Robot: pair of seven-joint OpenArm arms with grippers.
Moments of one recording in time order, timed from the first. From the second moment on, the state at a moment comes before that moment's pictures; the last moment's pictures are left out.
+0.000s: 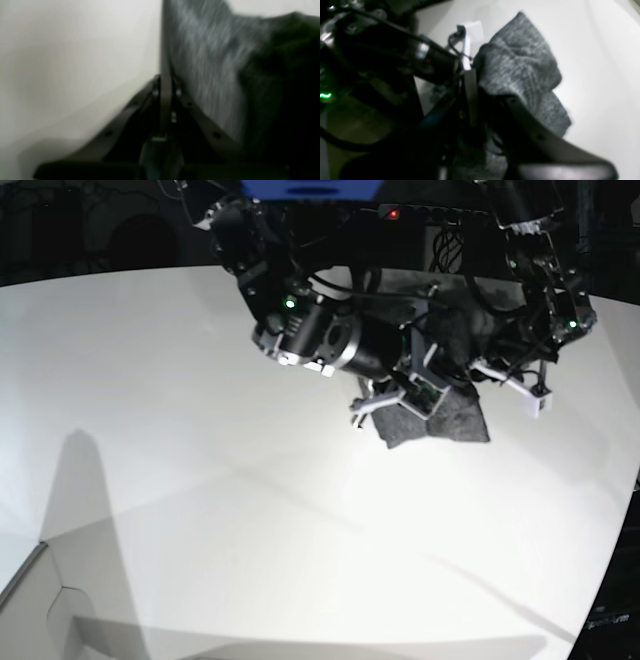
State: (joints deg) left arm 6.6 -5.4 -25.3 88.0 -31.5 -13.3 60.5; right arm -3.6 -8.6 -29.2 102.6 6.0 34.3 -40.3
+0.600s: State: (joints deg) left arm 12.8 -7.6 -33.8 97.2 -30.2 -12.9 62.2; right arm 2.8 -6.0 -27.8 93.8 5.6 34.3 -35.5
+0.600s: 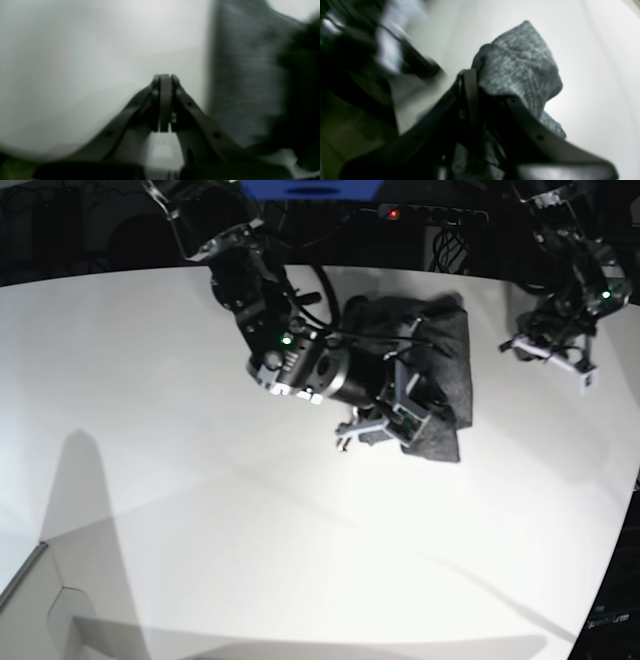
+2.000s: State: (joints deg) left arm 14.8 -7.4 -51.8 102.8 -30.8 -13.0 62.4; right arm -8.9 -5.0 -11.4 96.6 5.9 34.0 -35.1
